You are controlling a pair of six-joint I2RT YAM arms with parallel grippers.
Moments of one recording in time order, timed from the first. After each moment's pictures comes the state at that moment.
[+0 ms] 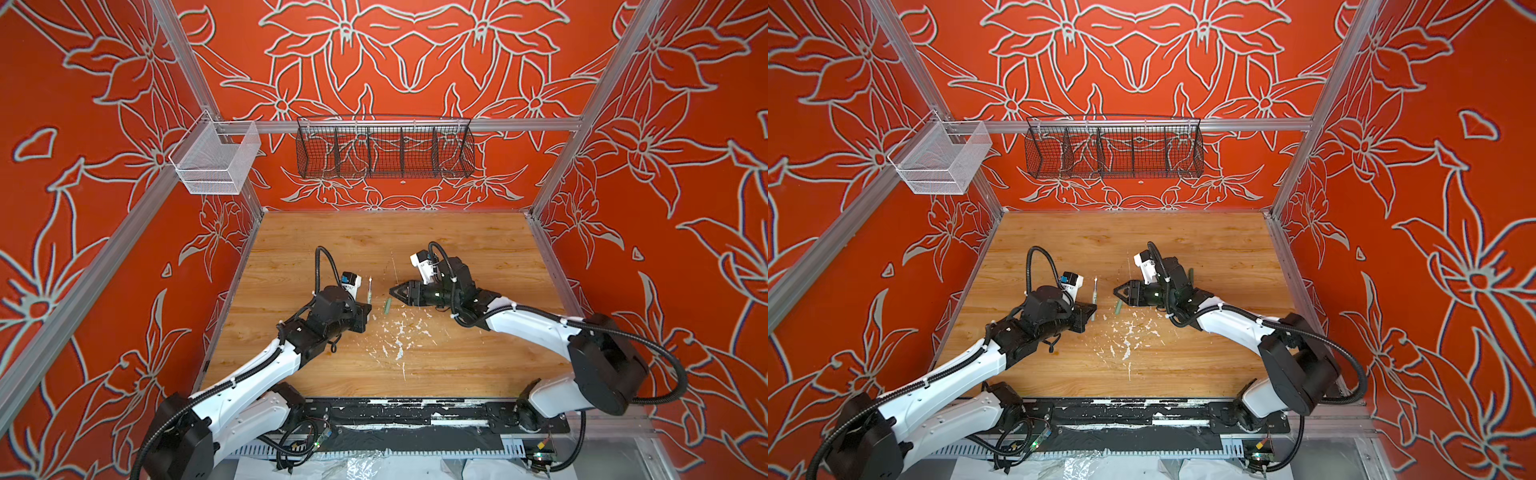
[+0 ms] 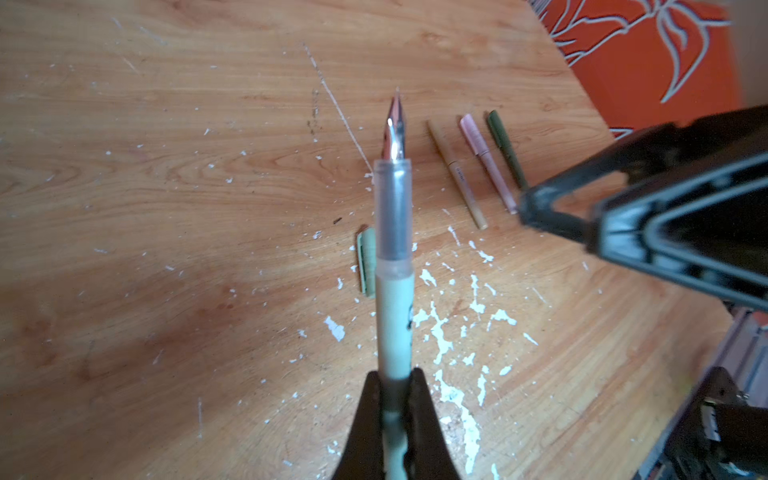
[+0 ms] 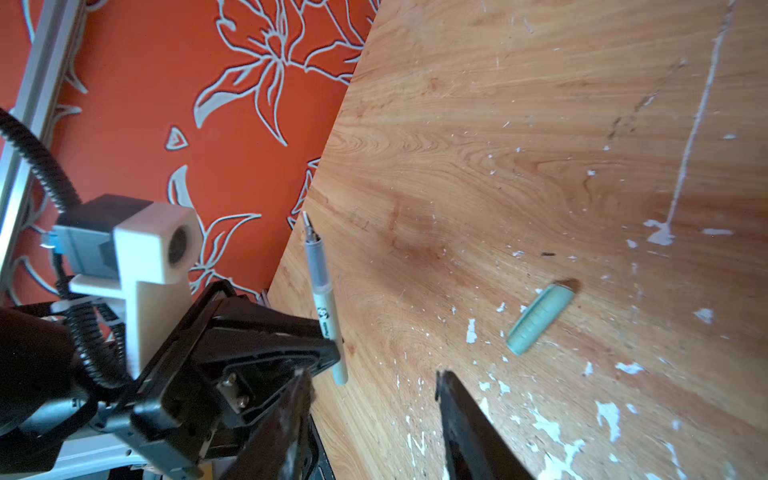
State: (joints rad) left arm -0.54 0.96 0.53 -0.16 0.11 -0.42; right arm 0.69 1.51 0.83 0.24 -0.50 0.76
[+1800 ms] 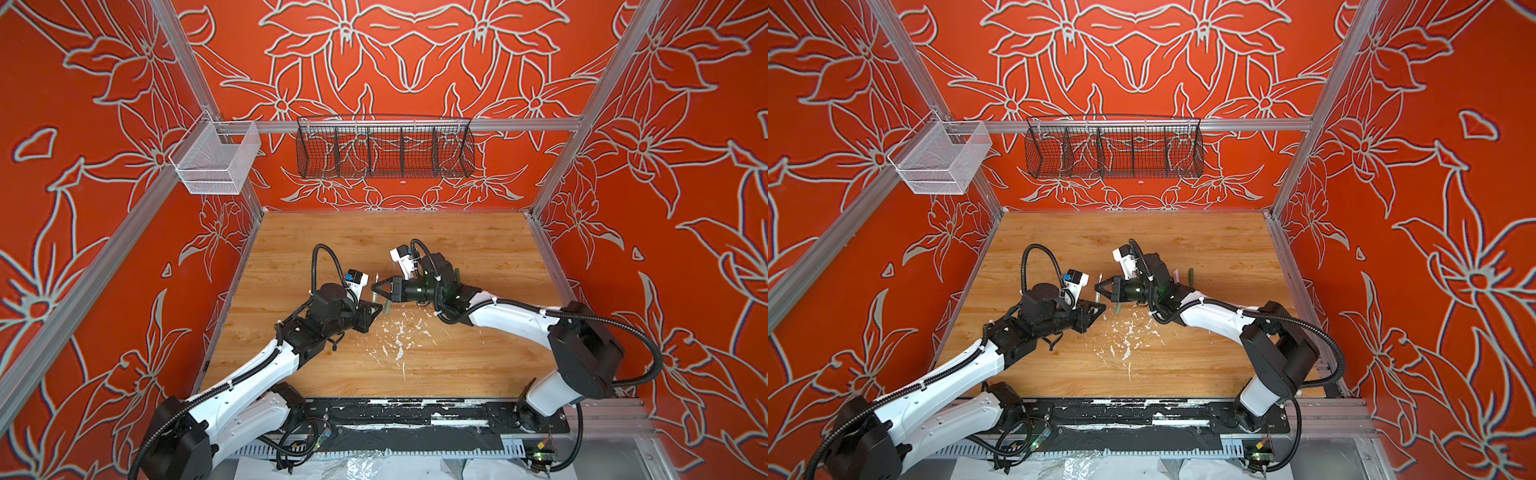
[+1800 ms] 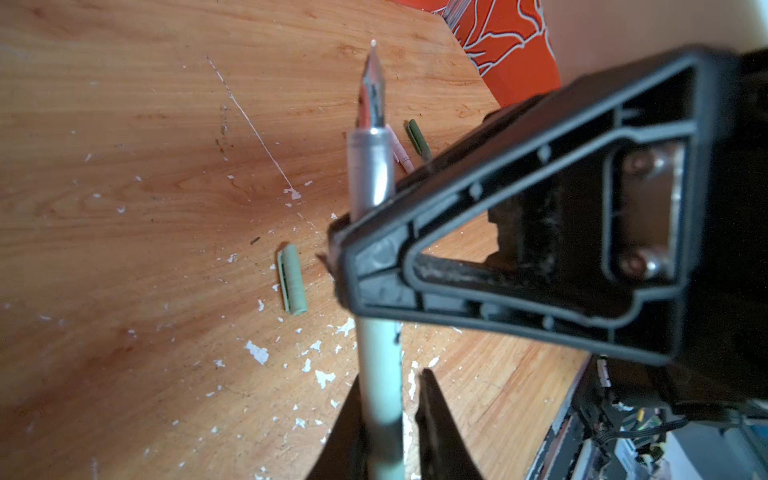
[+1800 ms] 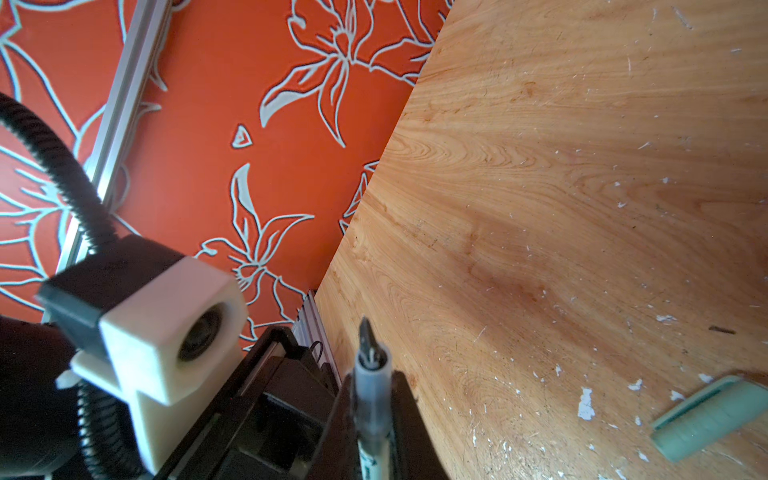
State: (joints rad) left arm -0.54 0.96 0.55 -0.12 0.27 -0.42; right arm 0.77 1.59 0.95 0.32 -0.51 0.84
